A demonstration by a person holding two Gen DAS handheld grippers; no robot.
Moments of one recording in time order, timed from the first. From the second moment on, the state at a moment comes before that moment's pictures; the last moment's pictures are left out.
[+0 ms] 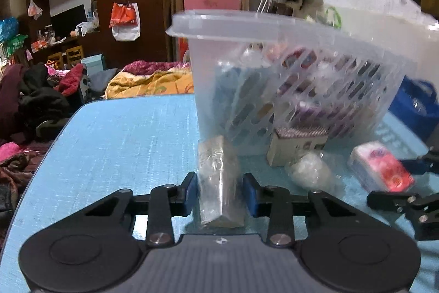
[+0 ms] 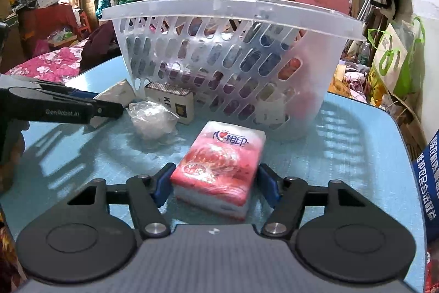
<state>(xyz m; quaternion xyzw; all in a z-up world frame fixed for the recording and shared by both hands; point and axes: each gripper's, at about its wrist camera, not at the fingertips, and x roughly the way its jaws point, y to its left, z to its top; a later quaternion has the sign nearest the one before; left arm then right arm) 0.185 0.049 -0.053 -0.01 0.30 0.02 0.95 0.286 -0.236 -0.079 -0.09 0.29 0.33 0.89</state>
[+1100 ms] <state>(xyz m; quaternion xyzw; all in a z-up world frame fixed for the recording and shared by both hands) 0.228 0.020 0.085 -0.05 0.17 -0.02 0.98 0.317 -0.219 0.076 -0.08 0.11 0.33 0.93</state>
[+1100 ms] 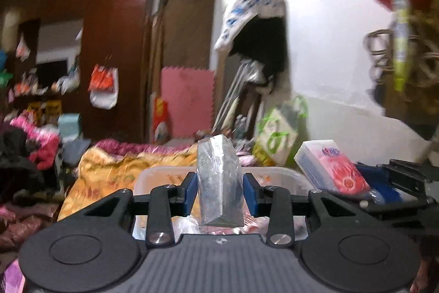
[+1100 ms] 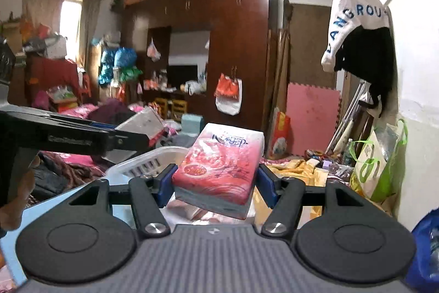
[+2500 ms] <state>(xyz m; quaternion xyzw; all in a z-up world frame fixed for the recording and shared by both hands) 0.200 -0.012 -0.060 0.06 0.30 0.04 0.95 0.290 -0.246 -0.030 -0.03 0.22 0.30 0.93</state>
